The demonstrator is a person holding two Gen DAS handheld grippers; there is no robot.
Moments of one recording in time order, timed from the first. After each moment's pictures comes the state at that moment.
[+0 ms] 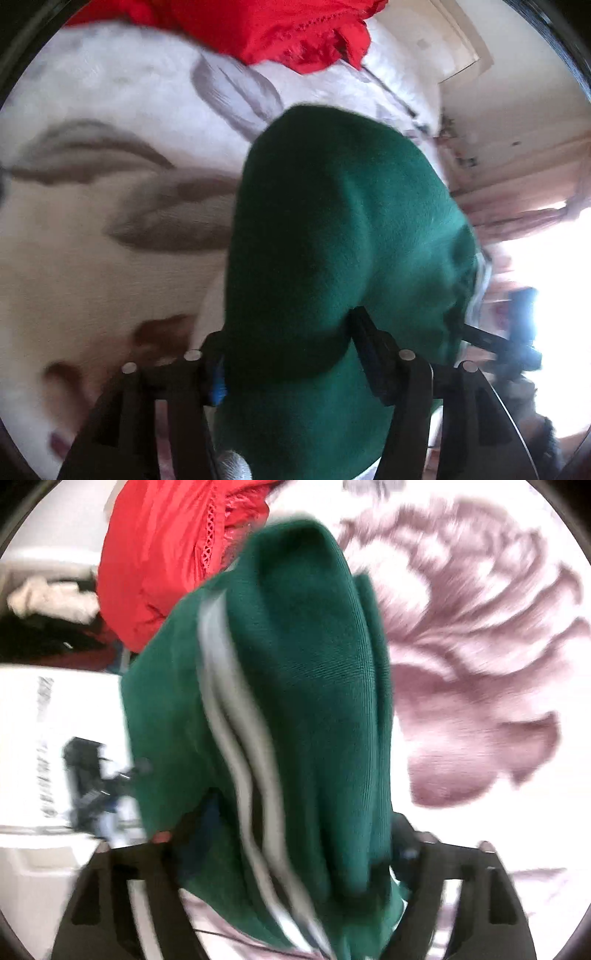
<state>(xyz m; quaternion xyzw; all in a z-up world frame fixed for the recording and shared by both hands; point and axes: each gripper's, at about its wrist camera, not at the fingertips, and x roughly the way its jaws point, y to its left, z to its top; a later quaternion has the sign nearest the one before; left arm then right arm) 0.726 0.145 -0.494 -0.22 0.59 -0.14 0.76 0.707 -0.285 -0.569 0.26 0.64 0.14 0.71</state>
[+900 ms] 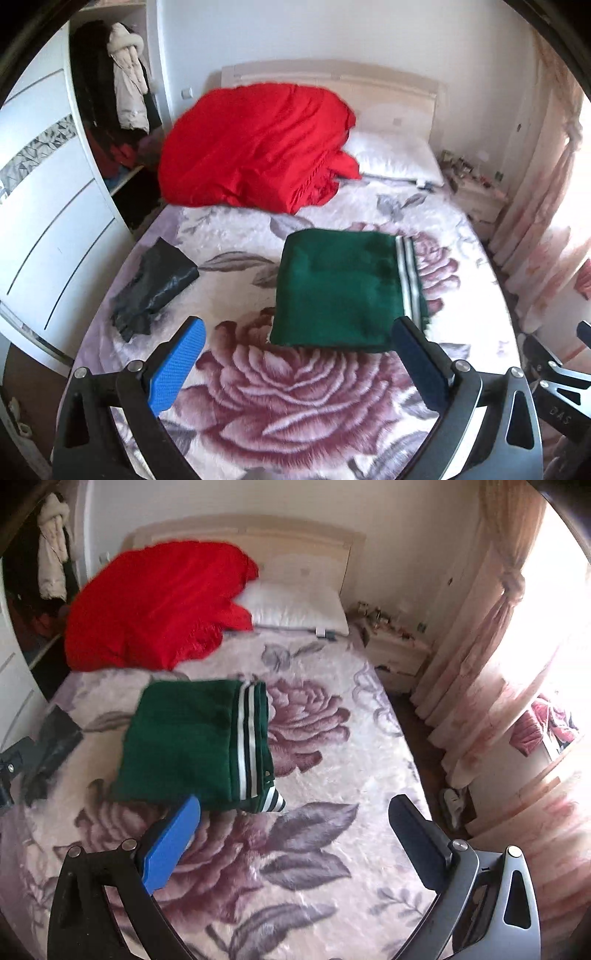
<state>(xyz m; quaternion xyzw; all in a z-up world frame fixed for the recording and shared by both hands) 0.440 0.061 -0.226 -0.01 0.39 0.03 0.92 0.413 -0.168 -0.206 -0.03 0.44 -0.14 0.89</state>
